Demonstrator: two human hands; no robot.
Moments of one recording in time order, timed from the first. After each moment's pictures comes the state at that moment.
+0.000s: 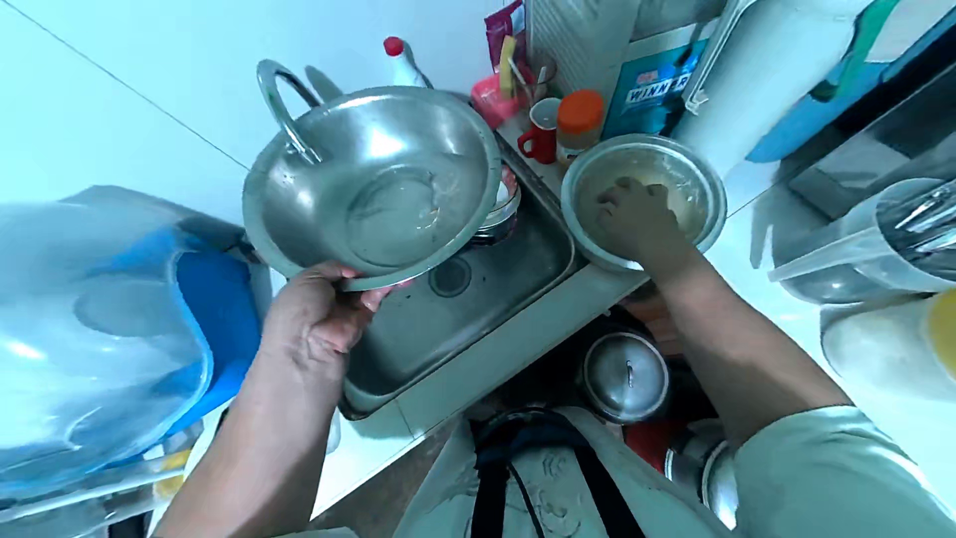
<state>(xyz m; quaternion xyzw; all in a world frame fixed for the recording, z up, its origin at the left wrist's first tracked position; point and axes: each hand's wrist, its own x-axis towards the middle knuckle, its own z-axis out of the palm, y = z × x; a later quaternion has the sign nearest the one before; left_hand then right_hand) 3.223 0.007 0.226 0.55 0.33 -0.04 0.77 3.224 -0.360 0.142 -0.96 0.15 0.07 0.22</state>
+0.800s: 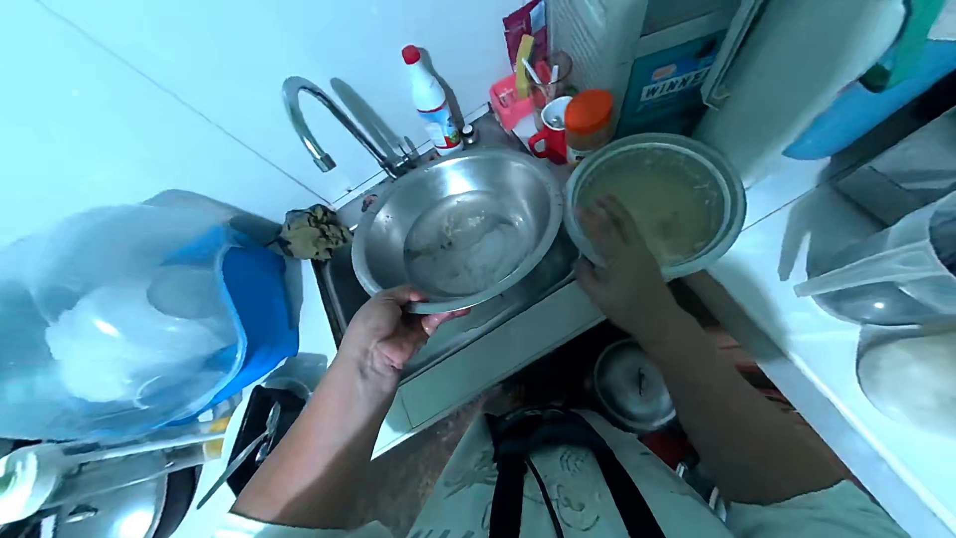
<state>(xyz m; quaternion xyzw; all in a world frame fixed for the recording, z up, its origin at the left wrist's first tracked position) 3.191 -0.054 0.208 0.52 0.39 -0.12 0.75 3.157 -0.338 0.127 -0.91 -0.06 -0.15 0.37</state>
